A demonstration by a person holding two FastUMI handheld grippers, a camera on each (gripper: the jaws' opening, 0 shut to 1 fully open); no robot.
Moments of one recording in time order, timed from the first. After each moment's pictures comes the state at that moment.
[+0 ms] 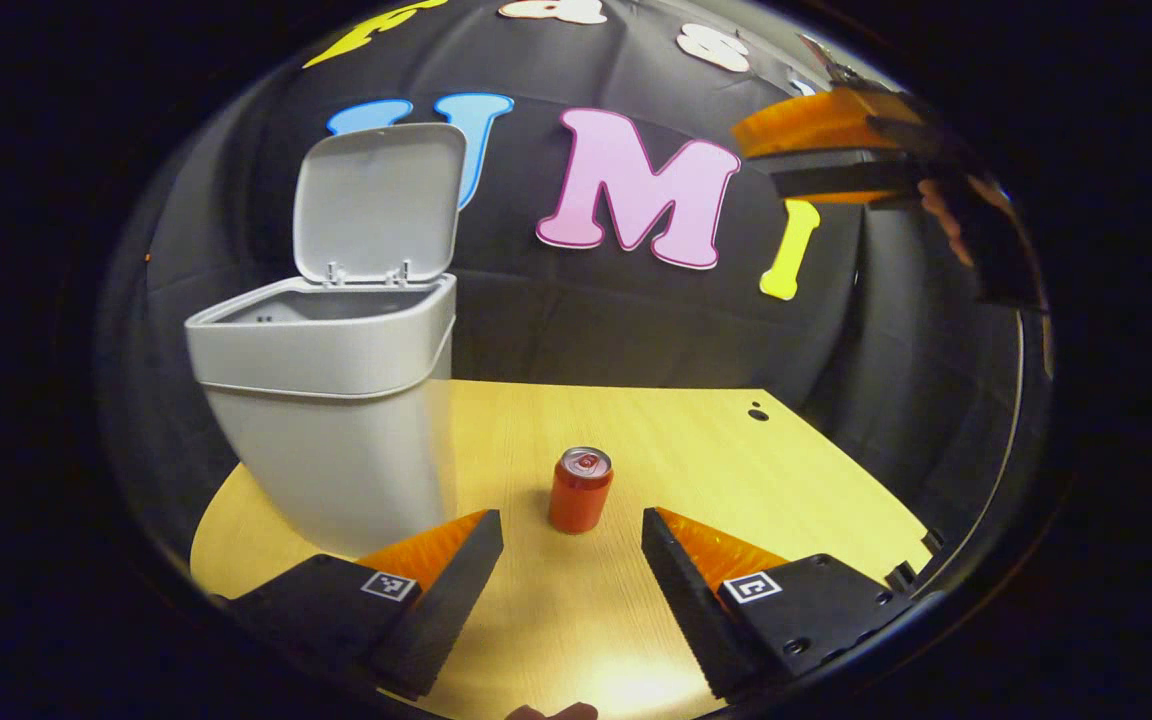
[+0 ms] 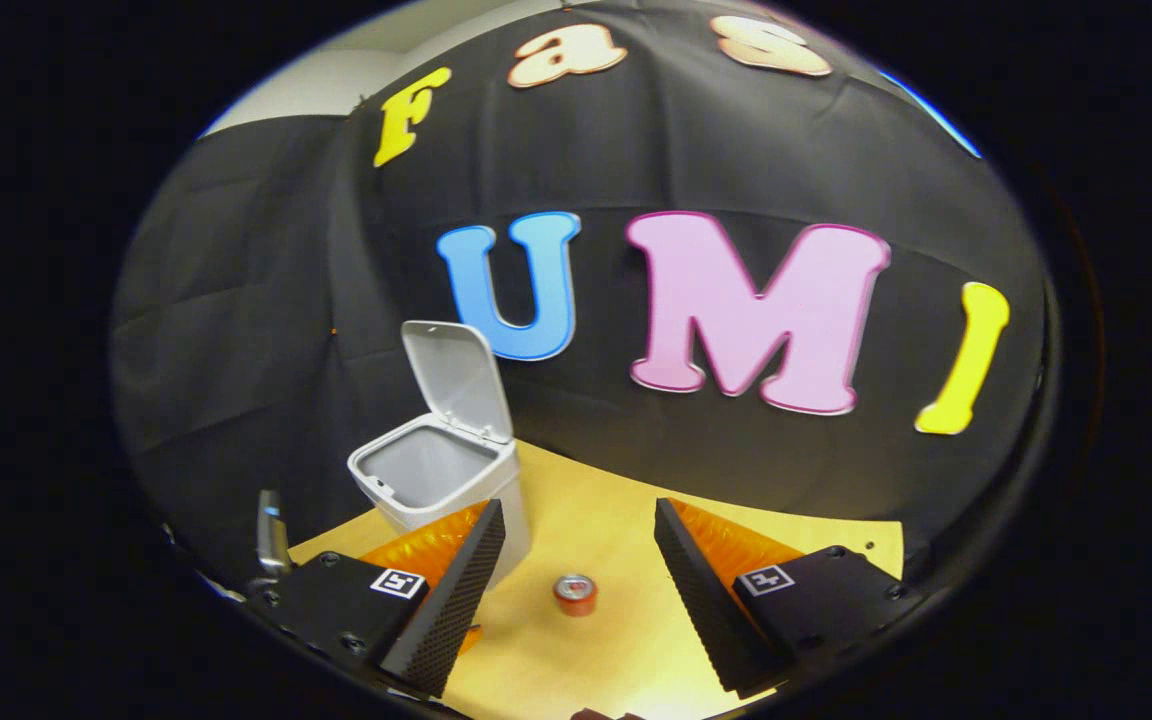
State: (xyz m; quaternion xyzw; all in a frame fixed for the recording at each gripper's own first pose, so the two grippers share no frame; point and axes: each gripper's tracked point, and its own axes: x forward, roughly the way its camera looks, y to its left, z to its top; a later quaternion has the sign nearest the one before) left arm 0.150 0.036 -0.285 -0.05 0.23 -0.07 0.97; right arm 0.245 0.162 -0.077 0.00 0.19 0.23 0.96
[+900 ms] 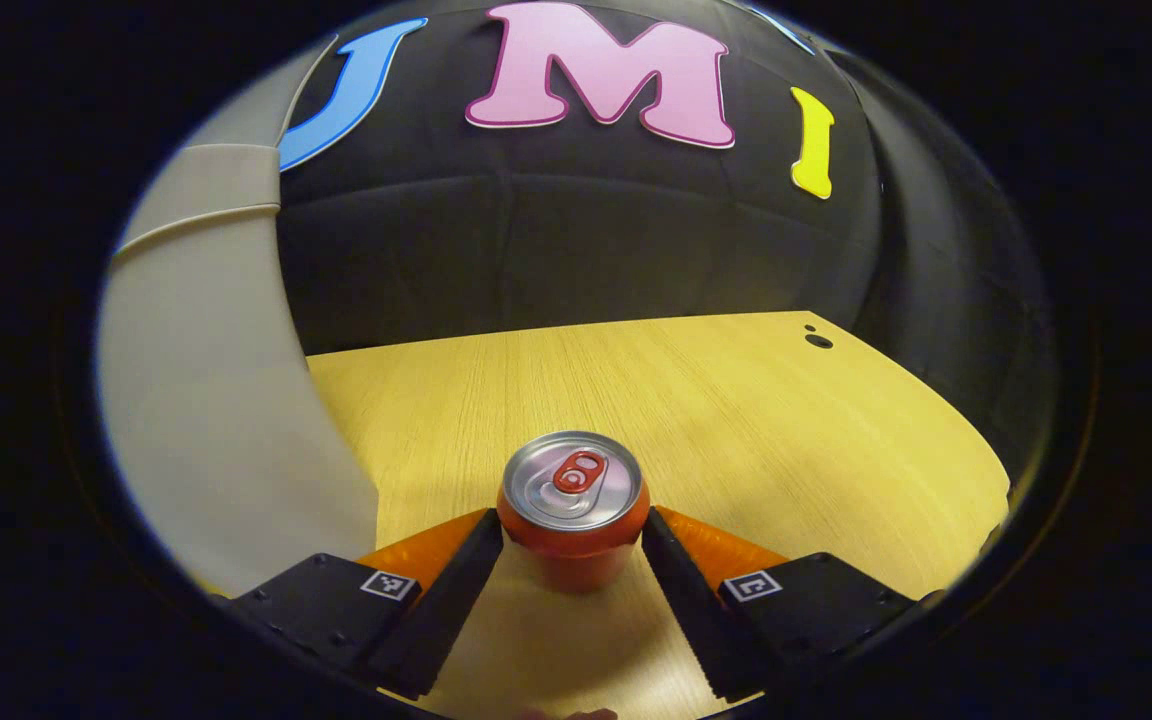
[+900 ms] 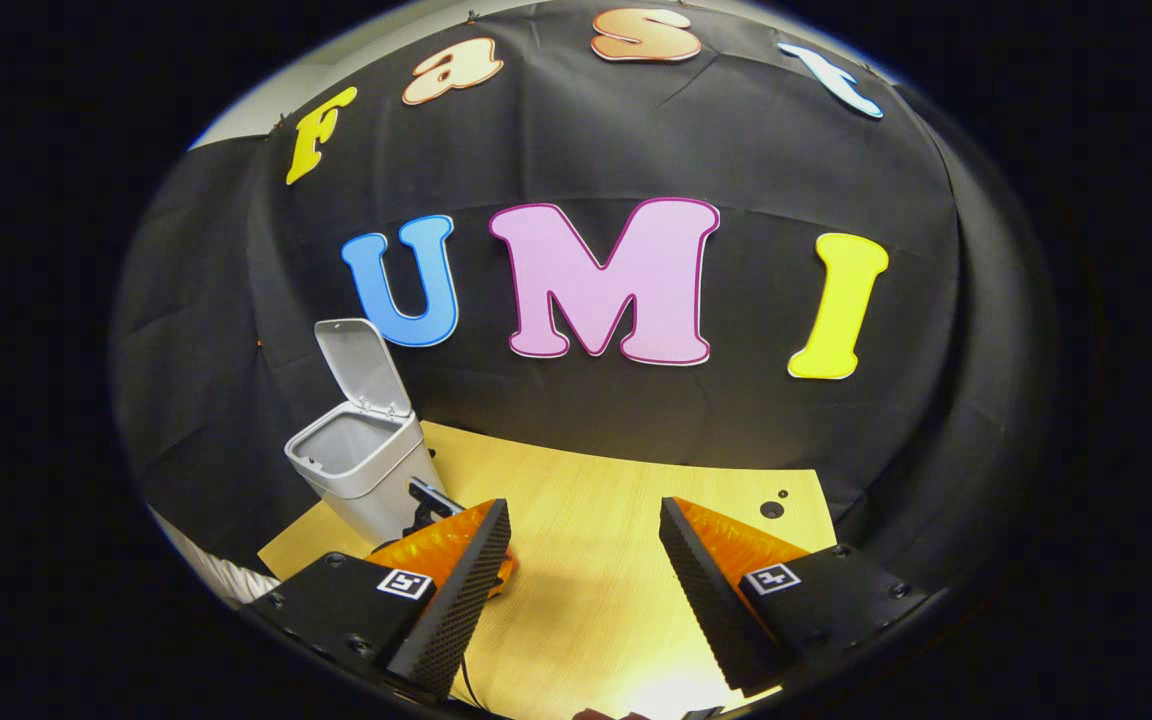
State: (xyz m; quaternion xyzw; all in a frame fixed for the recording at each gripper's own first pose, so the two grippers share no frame) left arm 0.291 0.002 -0.410 0.01 0.29 -0.06 0.95; right arm 0.212 0.050 -0.090 0.01 0.22 0.13 0.97
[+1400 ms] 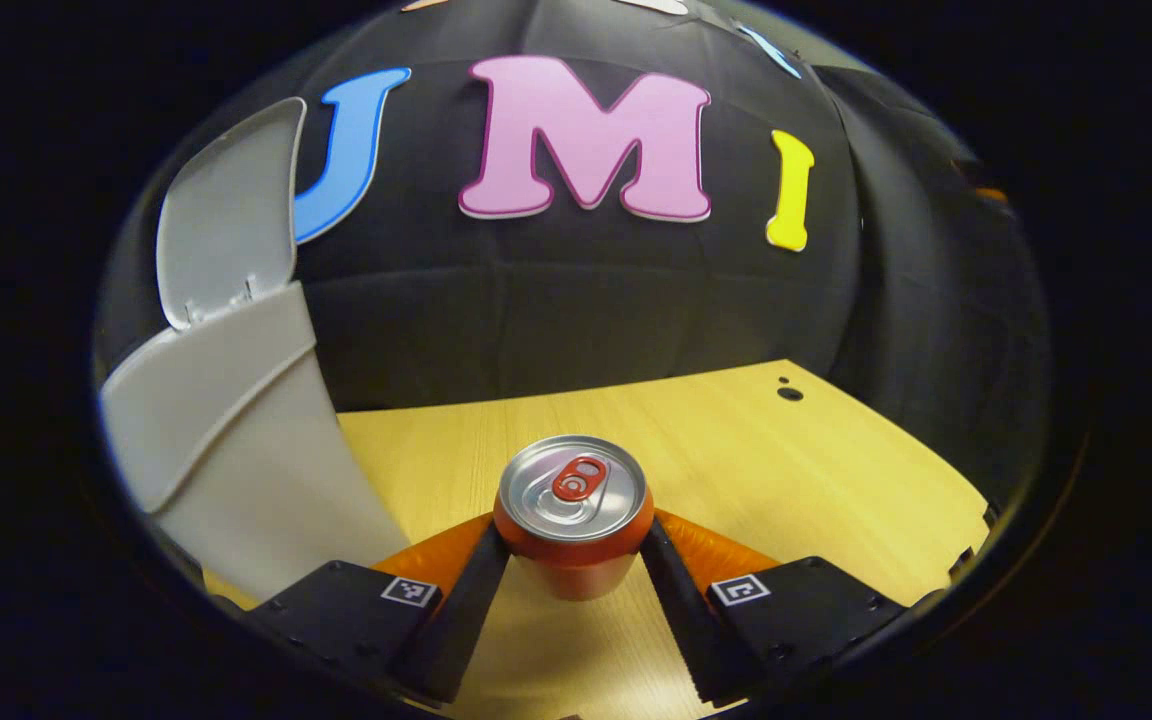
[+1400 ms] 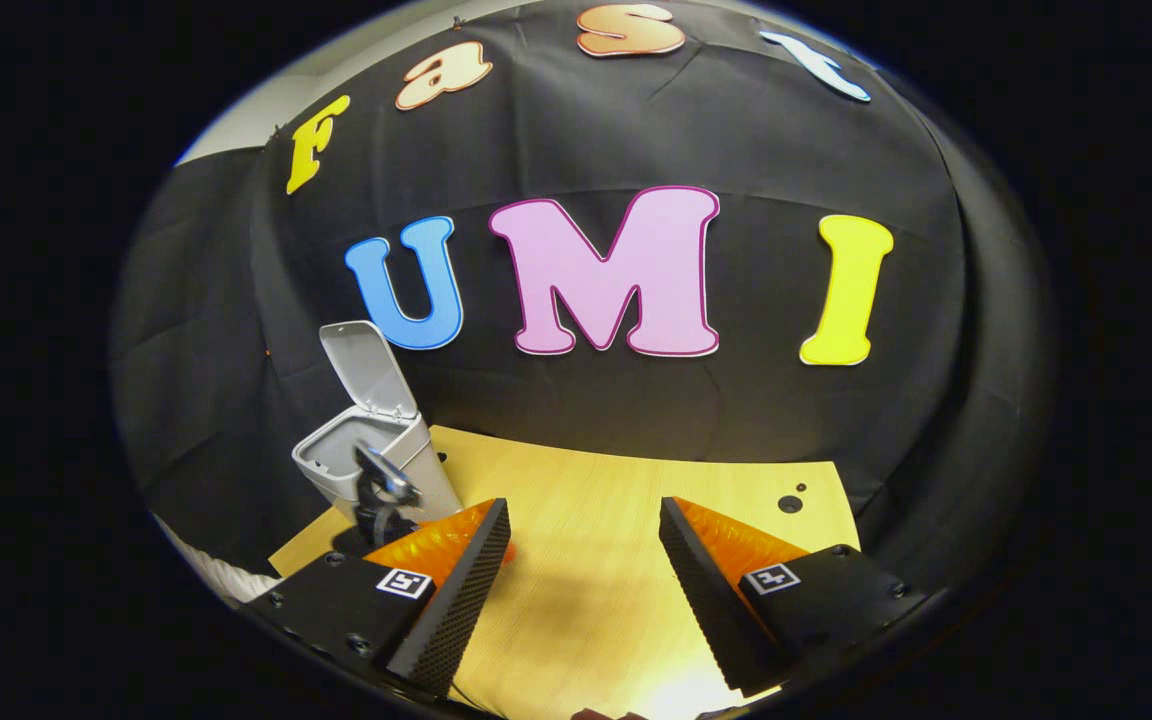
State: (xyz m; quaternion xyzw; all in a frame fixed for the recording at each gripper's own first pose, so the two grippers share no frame) left arm 0.262 -0.001 -0.273 0.00 0.21 -0.08 0.97; right arm 0.215 0.054 -0.107 0.05 0.22 0.14 0.96
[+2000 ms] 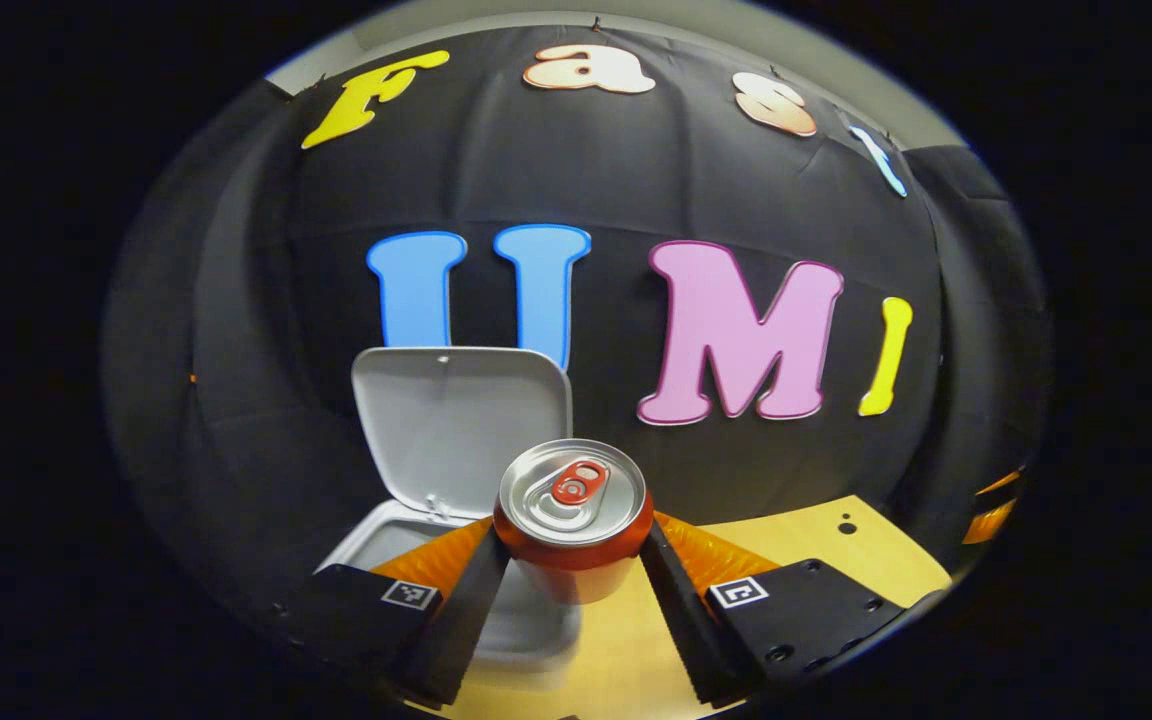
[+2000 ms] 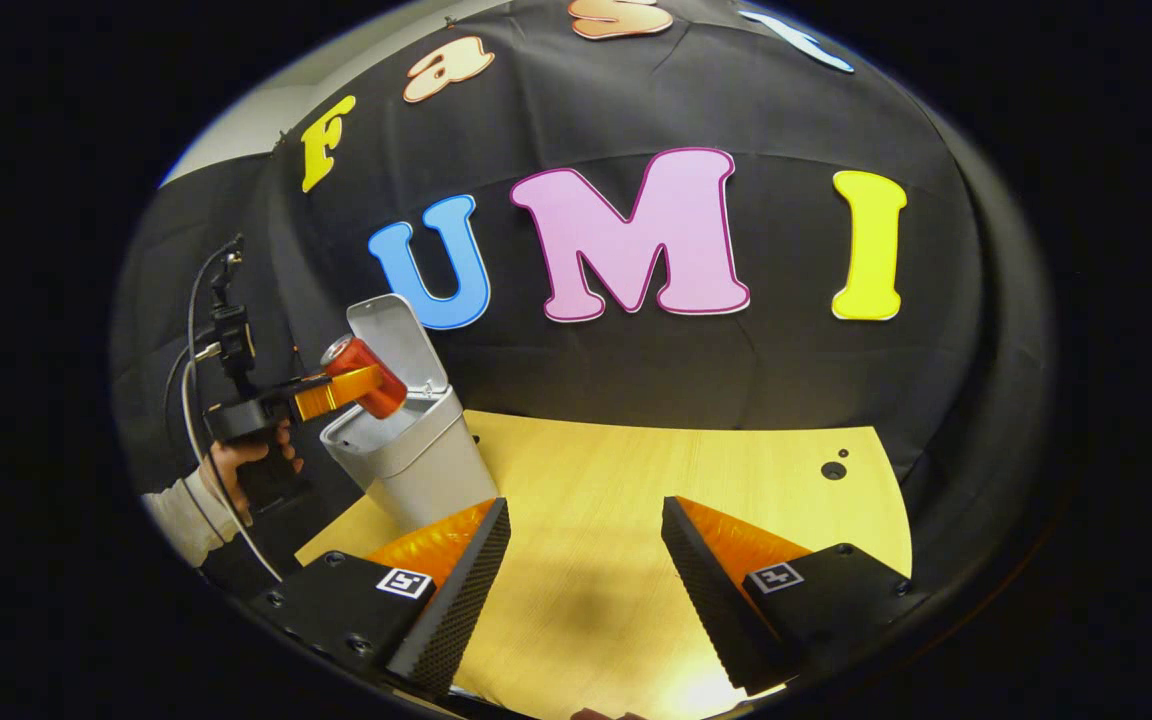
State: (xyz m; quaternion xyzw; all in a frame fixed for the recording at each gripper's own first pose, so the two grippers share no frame) left arm 0.243 0.185 -0.085 -0.01 0.11 0.09 0.99; right arm 0.187 0.074 -0.145 0.08 0.24 0.18 0.95
